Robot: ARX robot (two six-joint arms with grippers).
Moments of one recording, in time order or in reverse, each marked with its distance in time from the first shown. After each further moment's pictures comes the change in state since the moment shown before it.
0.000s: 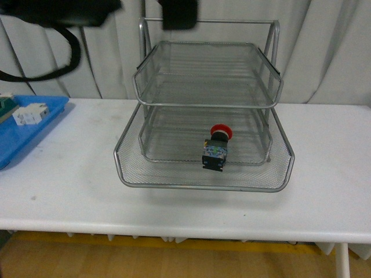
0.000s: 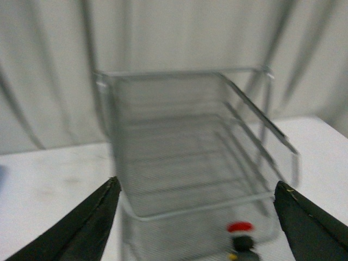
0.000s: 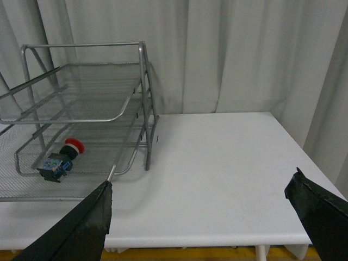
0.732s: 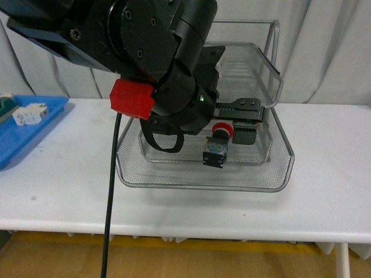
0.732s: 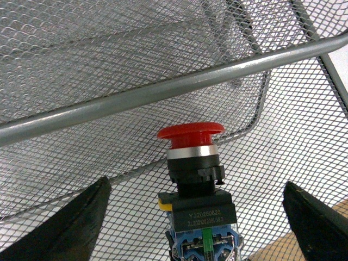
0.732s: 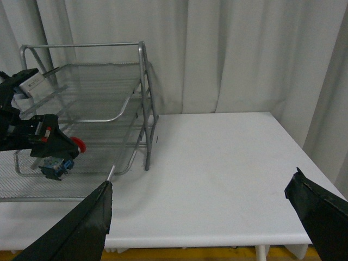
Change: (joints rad) left arm -0.051 0.614 0.544 -0.516 0.186 -0.099; right arm 0.000 0.000 0.000 0.000 0.000 0.000
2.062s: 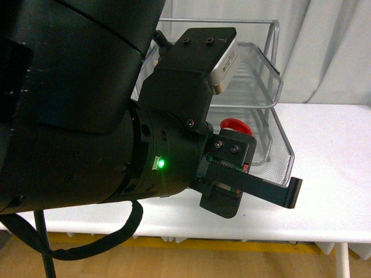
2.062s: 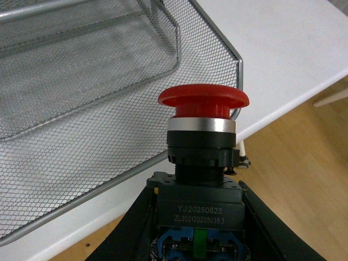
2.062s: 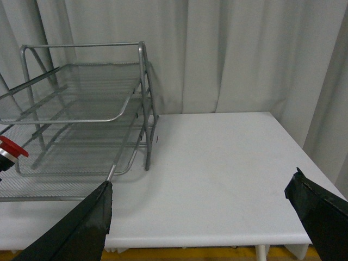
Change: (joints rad) left arm -0.134 -0.478 -0.607 0.274 -0.032 0.063; right arm 0.000 0.000 0.000 0.000 0.000 0.000
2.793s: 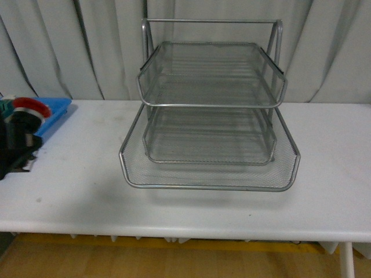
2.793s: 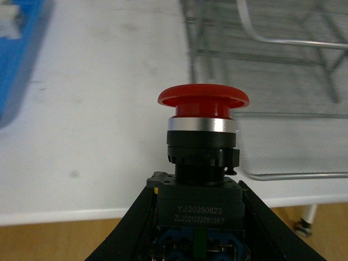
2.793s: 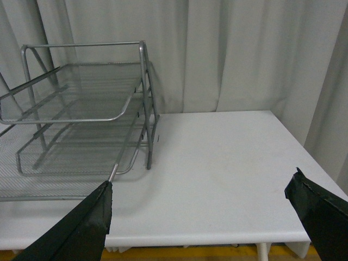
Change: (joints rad) left arm 0.499 -0.328 -0.303 0.056 0.003 -0.037; right arm 0.000 0.000 0.000 -0.003 0.000 0.000
